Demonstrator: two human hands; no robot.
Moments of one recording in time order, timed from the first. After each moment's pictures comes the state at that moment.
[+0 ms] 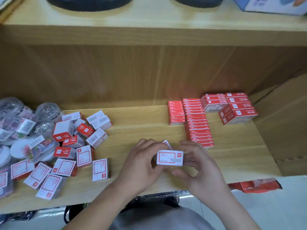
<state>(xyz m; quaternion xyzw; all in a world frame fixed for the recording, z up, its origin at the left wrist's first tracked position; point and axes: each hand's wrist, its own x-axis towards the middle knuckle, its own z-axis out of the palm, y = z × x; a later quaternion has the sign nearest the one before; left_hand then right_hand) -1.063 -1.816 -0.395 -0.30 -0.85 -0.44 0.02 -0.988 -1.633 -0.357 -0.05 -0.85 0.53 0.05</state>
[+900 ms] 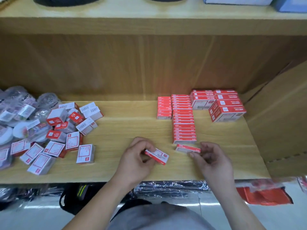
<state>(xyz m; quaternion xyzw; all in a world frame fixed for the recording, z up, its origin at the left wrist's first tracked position) -1.021 -1.767 -0.418 -0.08 -0.82 -0.57 -0.04 -0.972 -1.528 -0.412 -0.20 -0.82 0.52 0.12</state>
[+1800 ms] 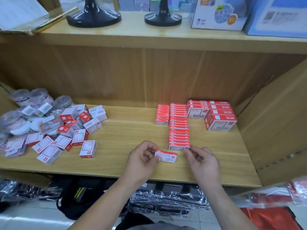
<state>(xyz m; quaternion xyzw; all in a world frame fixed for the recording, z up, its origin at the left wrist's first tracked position) -0.997 -1.733 -0.415 -0.01 -0.79 -0.61 -0.05 -0.980 -1.522 -0.424 -0.15 -0.84 0.50 0.15</state>
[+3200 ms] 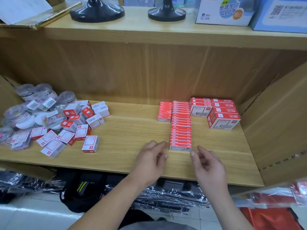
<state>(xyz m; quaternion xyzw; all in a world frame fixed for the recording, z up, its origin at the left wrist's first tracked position) -0.994 -1.719 -0.428 -0.15 -0.89 -0.43 0.01 -0.953 -1.518 -0.415 -0.14 -0.84 0.51 0.11</state>
